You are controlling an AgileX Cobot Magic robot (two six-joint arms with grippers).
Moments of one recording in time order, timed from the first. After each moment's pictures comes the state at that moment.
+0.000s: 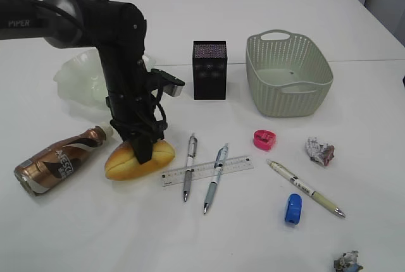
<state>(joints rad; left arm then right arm) -0.46 2.31 -1.80 -0.08 1.23 0.38 0.02 1.28 -1.23 0.13 1.25 0.02</state>
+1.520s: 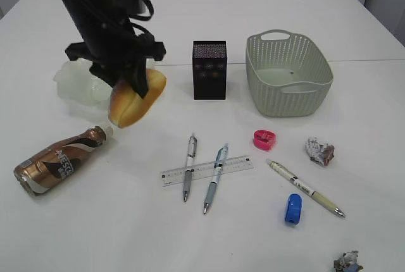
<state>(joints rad) -0.42 2.07 -1.84 -0.14 1.22 -0.16 0.02 1.28 -1.23 0.08 1.25 0.01</state>
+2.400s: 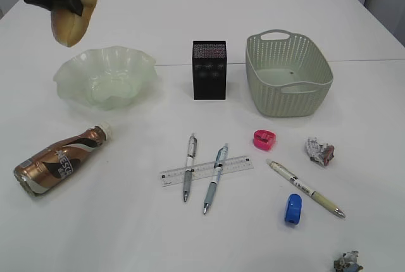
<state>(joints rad) -0.20 2.01 -1.92 0.00 0.93 -0.16 0.02 1.28 -1.23 0.09 1.25 0.01</state>
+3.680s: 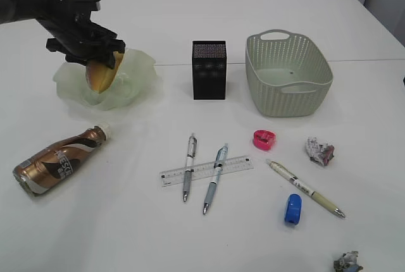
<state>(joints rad) -0.20 2.35 -1.97 0.04 0.66 -0.16 0.02 1.28 -1.23 0.13 1.25 0.01</state>
